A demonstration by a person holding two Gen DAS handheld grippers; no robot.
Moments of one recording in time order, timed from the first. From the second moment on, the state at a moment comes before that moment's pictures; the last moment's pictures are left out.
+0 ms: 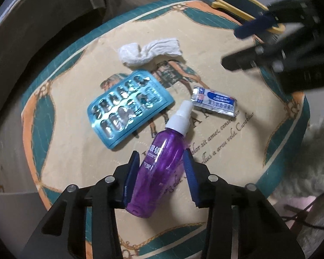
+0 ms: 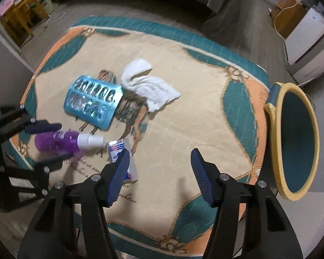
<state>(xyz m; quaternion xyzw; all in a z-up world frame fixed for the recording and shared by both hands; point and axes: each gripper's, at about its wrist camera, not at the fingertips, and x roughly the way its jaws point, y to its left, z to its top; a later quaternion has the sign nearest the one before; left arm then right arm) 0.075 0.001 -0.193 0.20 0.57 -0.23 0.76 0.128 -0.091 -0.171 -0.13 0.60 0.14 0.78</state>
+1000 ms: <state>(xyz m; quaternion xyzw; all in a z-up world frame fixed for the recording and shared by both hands) 0.093 0.018 -0.209 0.19 0.60 -0.18 0.76 0.118 -0.056 -0.218 -0.14 0.64 0.18 0.74</state>
